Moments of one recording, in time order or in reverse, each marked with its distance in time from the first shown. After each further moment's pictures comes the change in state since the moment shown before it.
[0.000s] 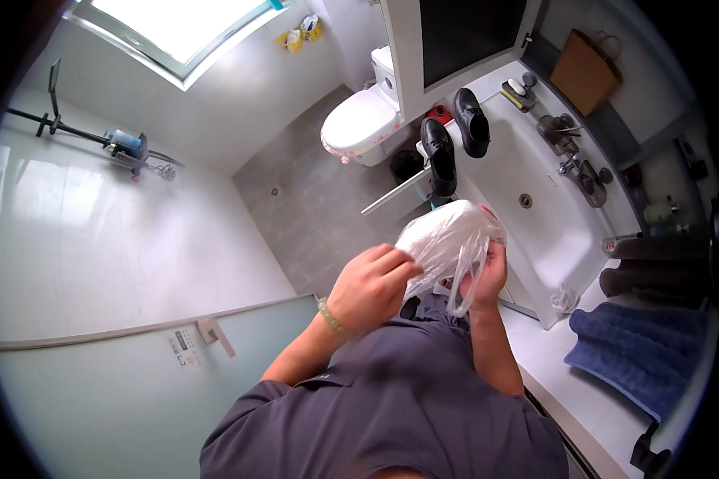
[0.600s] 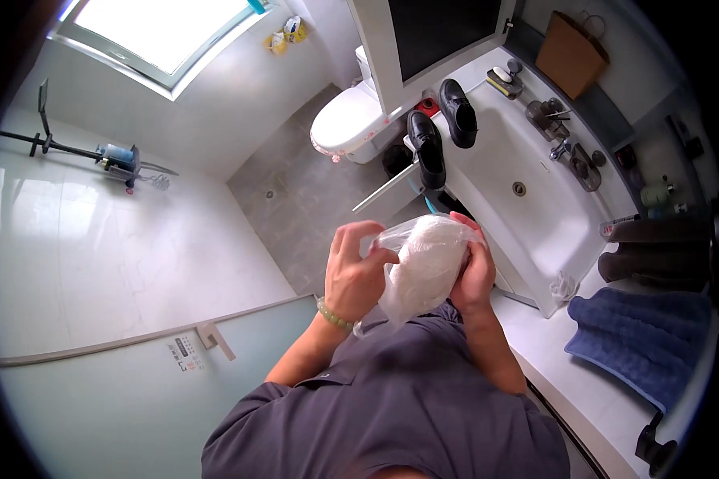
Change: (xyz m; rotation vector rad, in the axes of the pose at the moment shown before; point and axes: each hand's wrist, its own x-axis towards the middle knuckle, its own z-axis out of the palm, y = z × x) left_hand 0.009 -0.007 0.027 0.261 0.422 -0.085; right_hand -0.015 -0.007 0.006 -0.008 -0.015 0.127
